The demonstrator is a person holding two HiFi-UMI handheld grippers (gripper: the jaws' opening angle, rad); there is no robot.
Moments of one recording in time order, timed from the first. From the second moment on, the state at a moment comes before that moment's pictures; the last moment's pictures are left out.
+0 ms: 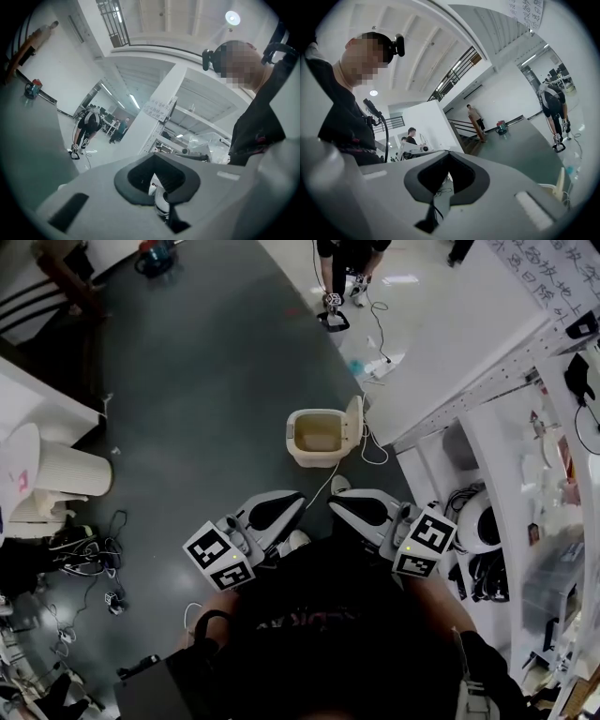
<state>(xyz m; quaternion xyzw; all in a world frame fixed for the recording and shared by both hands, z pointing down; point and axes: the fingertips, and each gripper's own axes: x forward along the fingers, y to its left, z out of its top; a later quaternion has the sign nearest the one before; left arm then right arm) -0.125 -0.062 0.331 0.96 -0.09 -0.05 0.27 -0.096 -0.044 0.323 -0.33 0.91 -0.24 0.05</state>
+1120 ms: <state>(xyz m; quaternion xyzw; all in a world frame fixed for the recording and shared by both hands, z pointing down) -0.128 -0.064 0.338 0.95 -0.10 -0.04 0.29 -0.095 -0.038 0.333 -0.32 0.91 -0.25 0.06</state>
